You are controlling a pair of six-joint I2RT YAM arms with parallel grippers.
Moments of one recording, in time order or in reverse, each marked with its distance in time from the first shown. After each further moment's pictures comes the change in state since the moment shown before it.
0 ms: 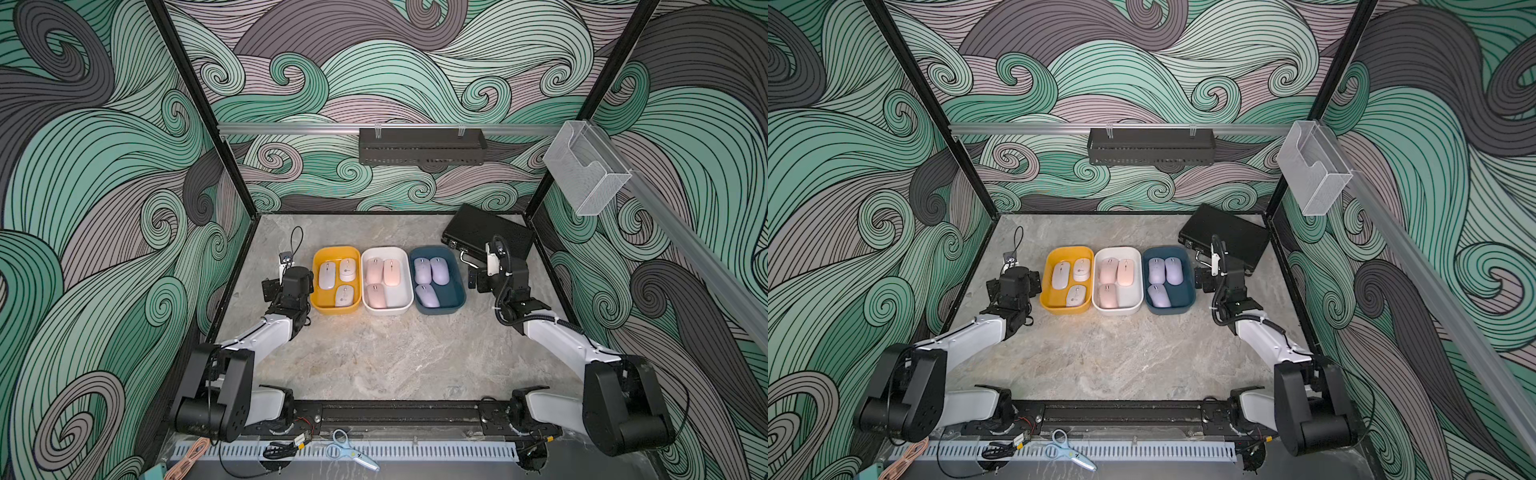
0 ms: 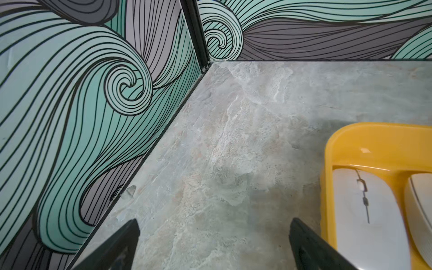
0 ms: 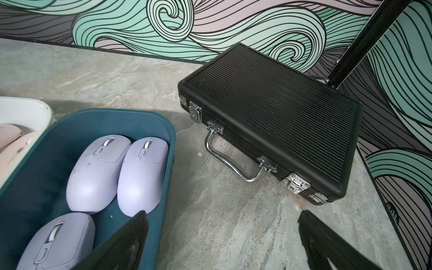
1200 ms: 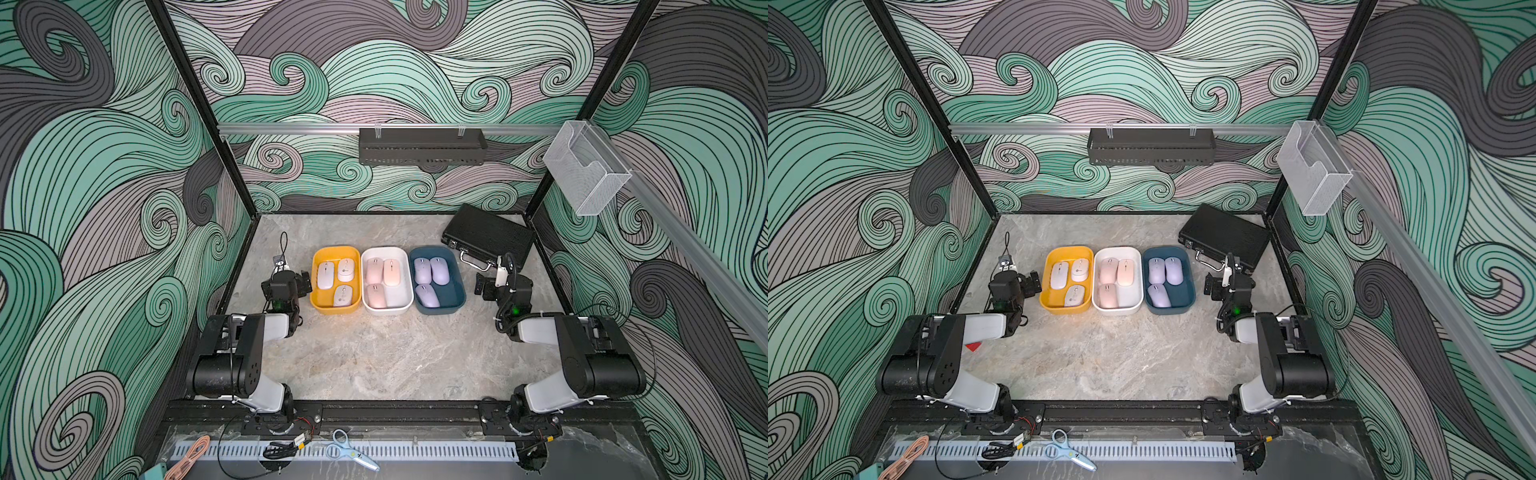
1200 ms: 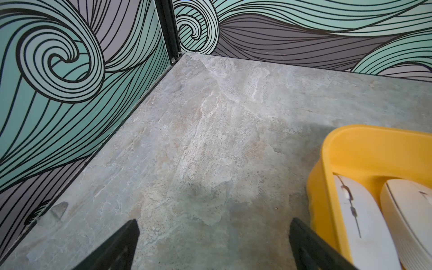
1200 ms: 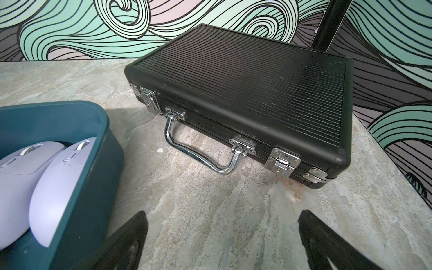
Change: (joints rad) left arm 0.154 0.183 -0.037 0.269 0.302 -0.030; right arm -0.126 0.265 -0.155 0.488 -0.047 0.071
